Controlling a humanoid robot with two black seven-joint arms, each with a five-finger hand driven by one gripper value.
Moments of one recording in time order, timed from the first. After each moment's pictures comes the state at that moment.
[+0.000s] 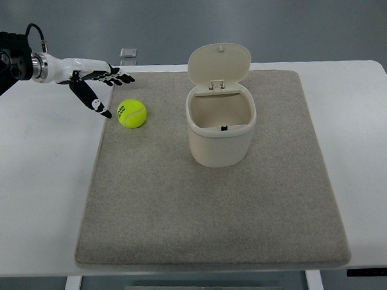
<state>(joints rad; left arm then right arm) -1.33 0.44 0.26 -0.47 0.92 -0.54 -0.53 0.04 0.00 -0.04 0.20 0.08 -0.13 0.06</state>
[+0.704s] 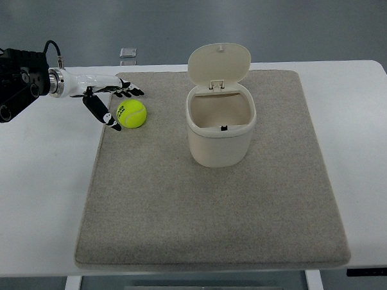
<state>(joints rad) -1.27 0.39 0.26 -0.46 0.93 -0.45 -0.53 0.04 0.00 -0.04 0.20 0.08 -0.13 0.06</state>
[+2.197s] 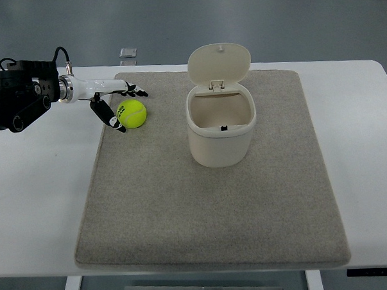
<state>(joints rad) -1.24 0.34 0.28 -0.45 0.98 -0.30 -0.52 0.04 0.00 -0.04 0.20 0.08 -0.13 0.06</state>
